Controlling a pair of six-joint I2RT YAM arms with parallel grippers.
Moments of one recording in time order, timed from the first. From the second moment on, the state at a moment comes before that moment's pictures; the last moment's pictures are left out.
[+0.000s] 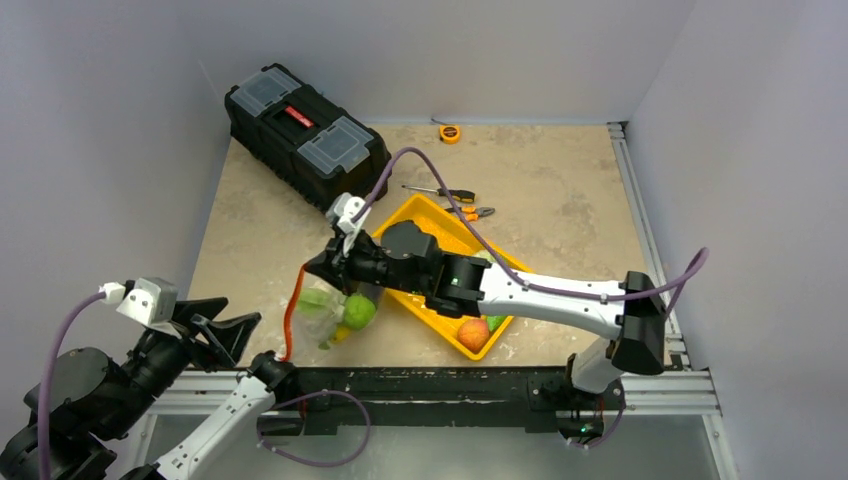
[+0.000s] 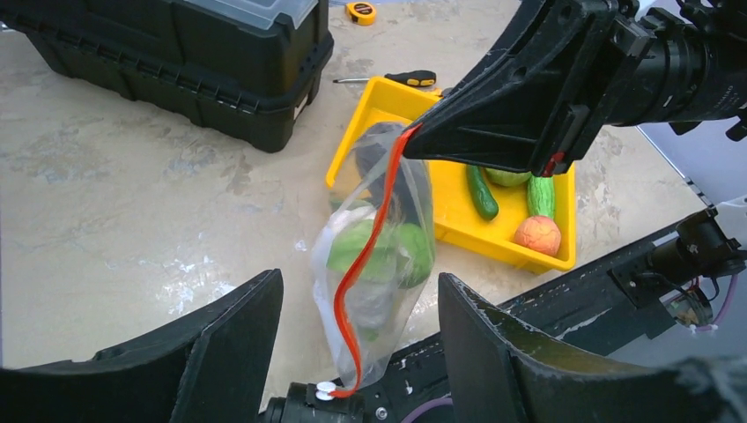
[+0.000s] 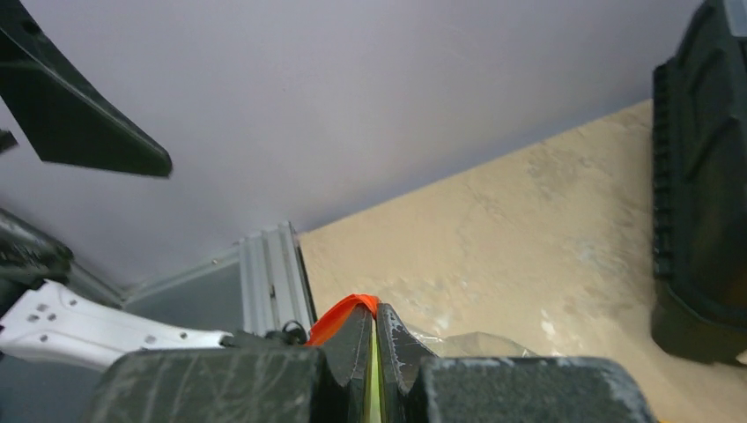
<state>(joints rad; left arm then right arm) -0.56 0.34 1.46 -1.32 -0.11 -0.23 1.26 1.55 1.35 0.13 0.01 0.19</state>
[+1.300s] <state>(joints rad) -0.56 0.36 1.57 -1.46 -0.17 -0.23 1.13 2.63 2.32 0.18 0.24 0.29</state>
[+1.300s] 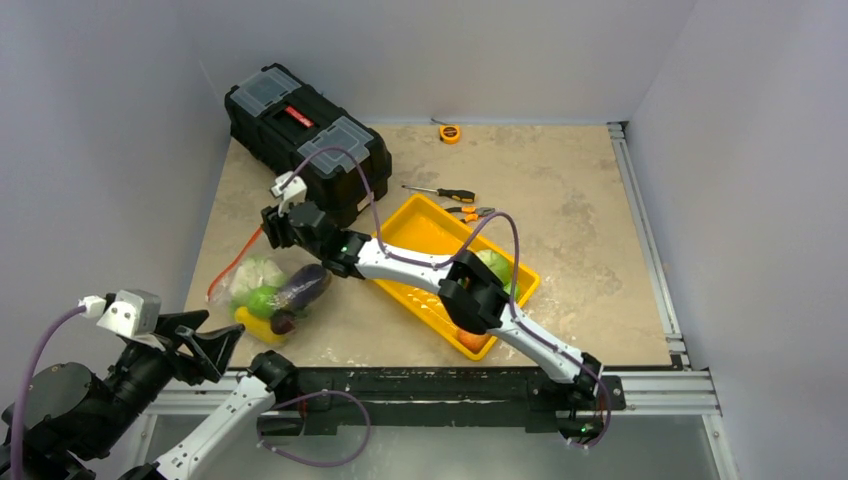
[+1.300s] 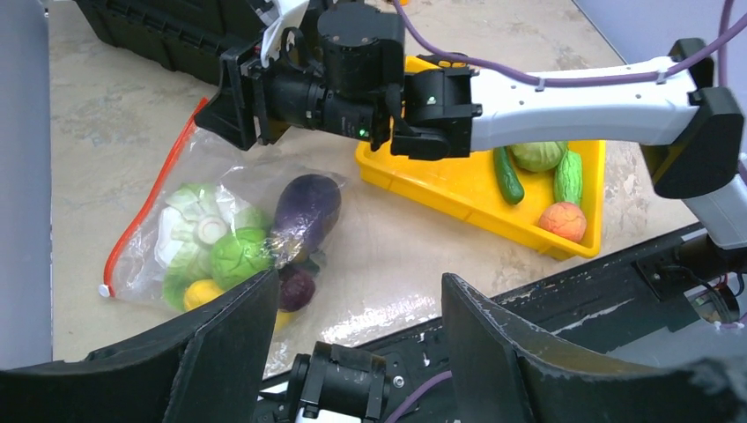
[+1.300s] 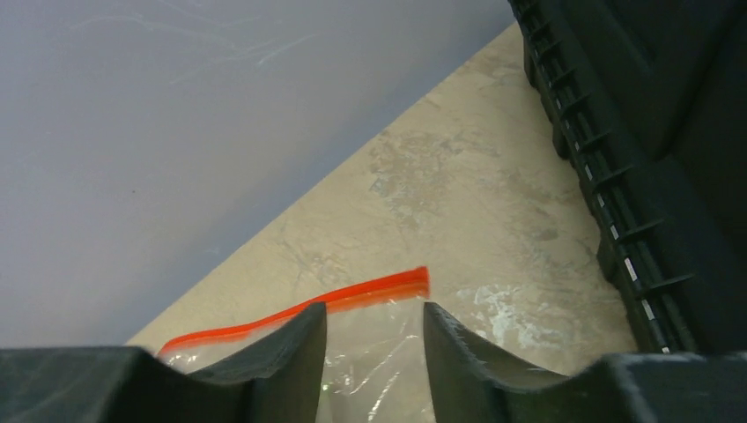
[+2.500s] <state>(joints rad) -0.56 0.27 1.54 -1.22 -0.16 -0.27 1.10 0.83 1.52 -0.54 0.79 0.15</state>
